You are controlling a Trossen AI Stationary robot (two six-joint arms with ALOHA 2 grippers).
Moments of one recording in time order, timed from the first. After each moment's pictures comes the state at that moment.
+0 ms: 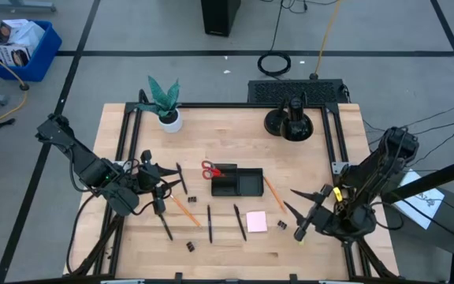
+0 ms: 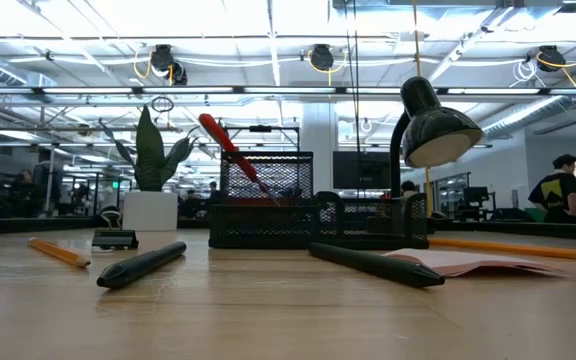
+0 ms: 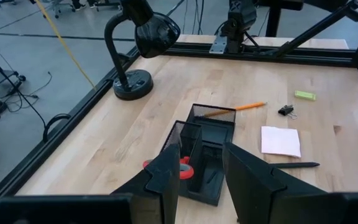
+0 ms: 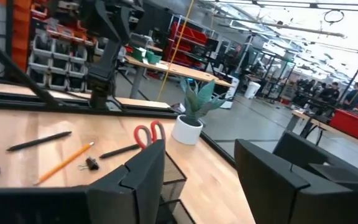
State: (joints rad) left arm -0.67 1.09 1.09 -0.73 -0.89 -0.53; right arm 1.00 1.42 0.65 1.16 1.57 -0.67
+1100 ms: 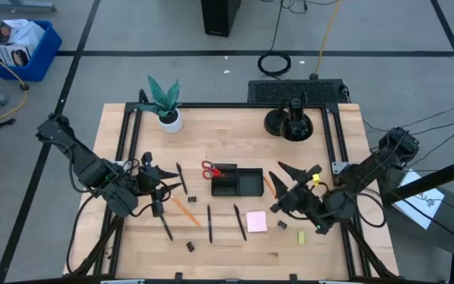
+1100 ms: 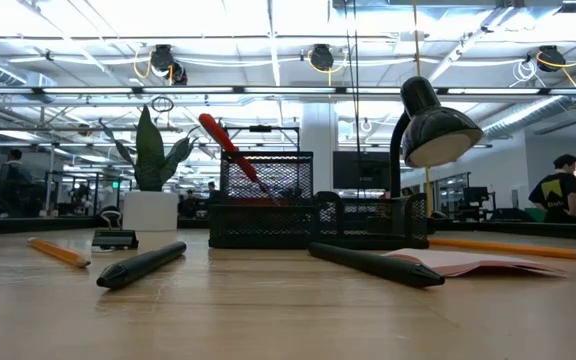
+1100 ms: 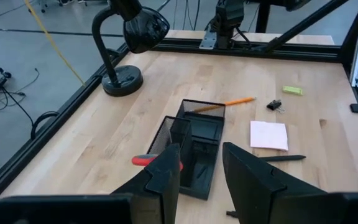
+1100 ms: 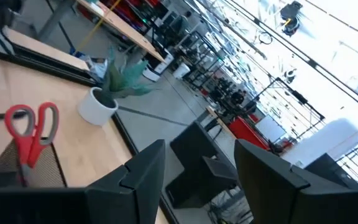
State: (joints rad) left arm -0.69 1.09 1.09 -0.73 -0.85 -0.54; right arm 0.69 1.42 0.91 0.83 1.57 -1.06
